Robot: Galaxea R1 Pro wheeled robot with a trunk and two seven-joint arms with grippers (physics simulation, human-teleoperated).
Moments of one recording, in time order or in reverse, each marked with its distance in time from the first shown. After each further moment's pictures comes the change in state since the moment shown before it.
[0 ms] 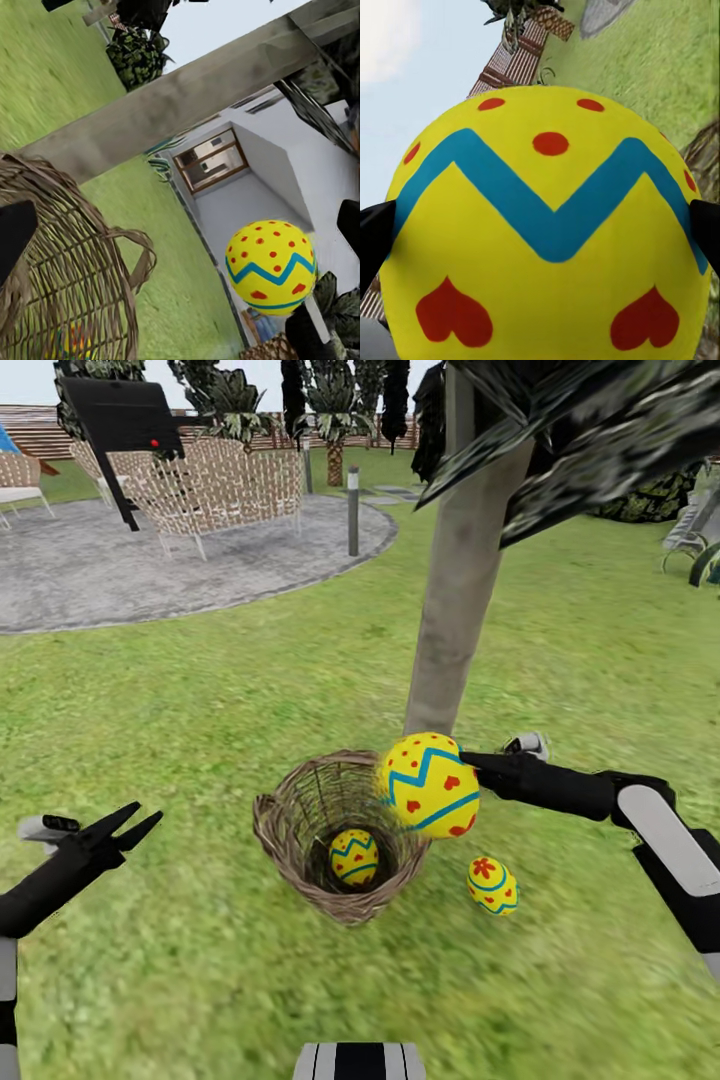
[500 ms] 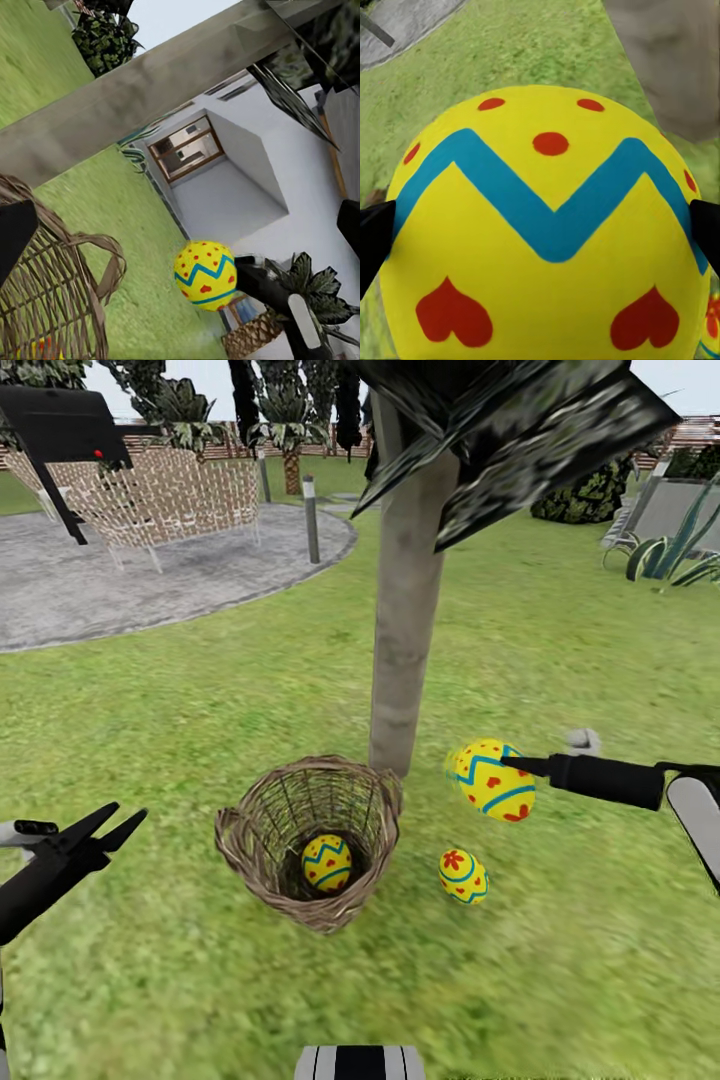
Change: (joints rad) left arm 0.000 0.008 0.054 0.004 0.000 0.000 -0.052; right arm 0.000 -0.054 -0.207 0.030 0.555 -0.006 -0.031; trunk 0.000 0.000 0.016
